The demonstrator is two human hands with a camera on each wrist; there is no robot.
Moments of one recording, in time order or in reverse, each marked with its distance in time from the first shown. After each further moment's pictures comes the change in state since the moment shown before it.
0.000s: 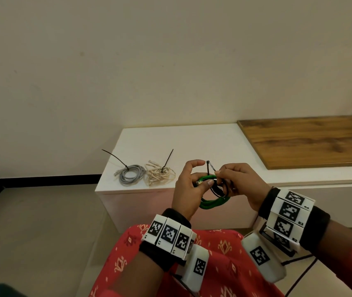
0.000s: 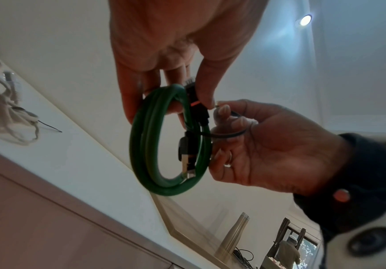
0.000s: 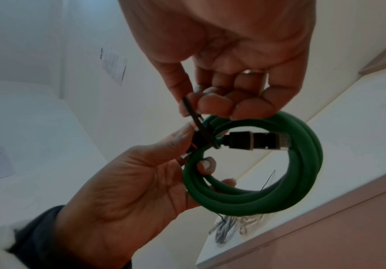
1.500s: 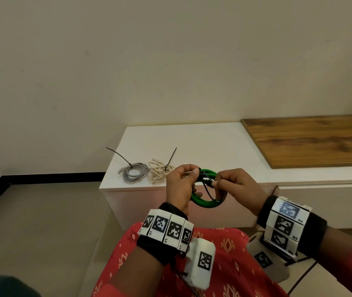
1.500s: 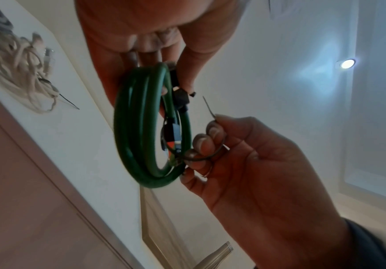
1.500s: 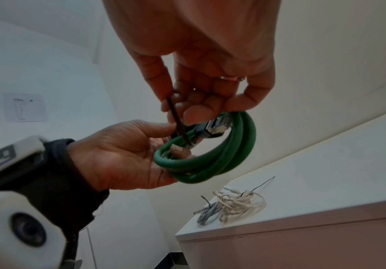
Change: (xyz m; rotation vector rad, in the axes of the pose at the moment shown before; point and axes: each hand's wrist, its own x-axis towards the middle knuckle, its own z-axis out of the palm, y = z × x) left_hand 0.001 0.010 -0.011 -0.198 0.221 -0.228; right_hand -0.001 0.016 0.008 -0.185 -0.109 -0.265
